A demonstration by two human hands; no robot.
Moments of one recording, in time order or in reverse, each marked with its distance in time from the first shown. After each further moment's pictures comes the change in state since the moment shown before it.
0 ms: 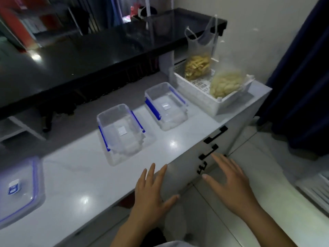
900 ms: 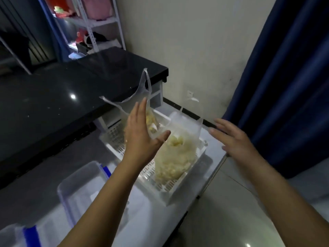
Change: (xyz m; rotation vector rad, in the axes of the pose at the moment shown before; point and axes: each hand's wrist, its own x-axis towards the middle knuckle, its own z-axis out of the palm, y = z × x) left_hand 0.460 0.261 -0.095 -0.317 0.402 0.335; right_hand 0.352 0.037 -0.273 0.630 0.275 0.068
